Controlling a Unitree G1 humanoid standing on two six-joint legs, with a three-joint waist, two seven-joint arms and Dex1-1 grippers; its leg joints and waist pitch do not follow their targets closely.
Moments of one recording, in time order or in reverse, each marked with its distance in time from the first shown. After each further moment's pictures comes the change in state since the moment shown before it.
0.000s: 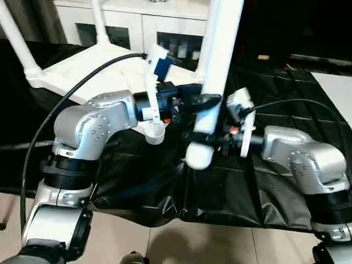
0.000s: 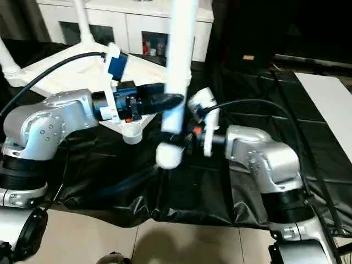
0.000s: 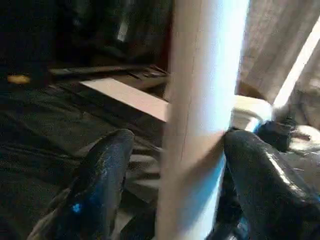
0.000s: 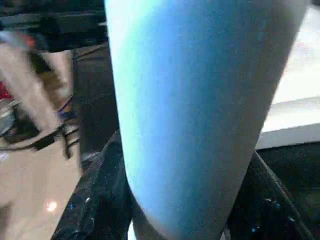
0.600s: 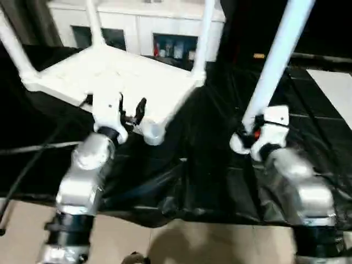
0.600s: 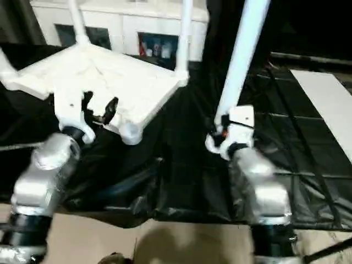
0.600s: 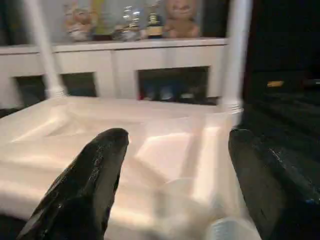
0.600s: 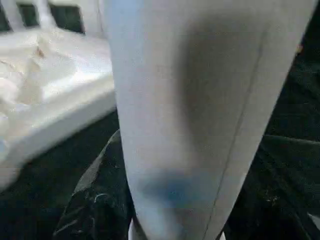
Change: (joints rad) left arm 0.419 -0.103 0.045 0.019 0.513 -0.607 0.603; right arm 0.218 0.235 -0.089 0.006 -0.361 -0.333 -0.653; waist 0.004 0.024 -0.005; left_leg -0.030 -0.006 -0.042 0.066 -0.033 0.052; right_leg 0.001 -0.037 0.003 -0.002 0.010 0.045
